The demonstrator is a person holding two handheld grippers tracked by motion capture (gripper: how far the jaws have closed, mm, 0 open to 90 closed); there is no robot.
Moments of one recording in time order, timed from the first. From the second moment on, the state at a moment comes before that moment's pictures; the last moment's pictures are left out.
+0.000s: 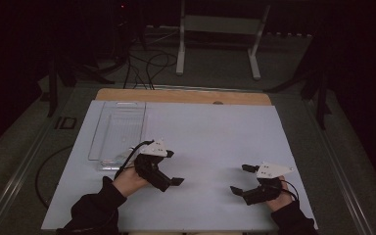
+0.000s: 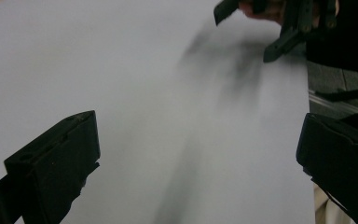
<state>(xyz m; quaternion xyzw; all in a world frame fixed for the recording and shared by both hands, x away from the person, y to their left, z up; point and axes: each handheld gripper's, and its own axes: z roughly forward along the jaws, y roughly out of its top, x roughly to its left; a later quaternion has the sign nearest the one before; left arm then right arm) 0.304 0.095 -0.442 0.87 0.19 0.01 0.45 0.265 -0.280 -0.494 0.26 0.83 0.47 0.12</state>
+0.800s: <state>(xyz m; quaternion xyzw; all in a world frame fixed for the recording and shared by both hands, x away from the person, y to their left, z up) 0.285 0.123 -0.476 0.87 0.18 -0.01 0.46 0.262 -0.279 -0.494 0.26 0.83 0.47 0.13</state>
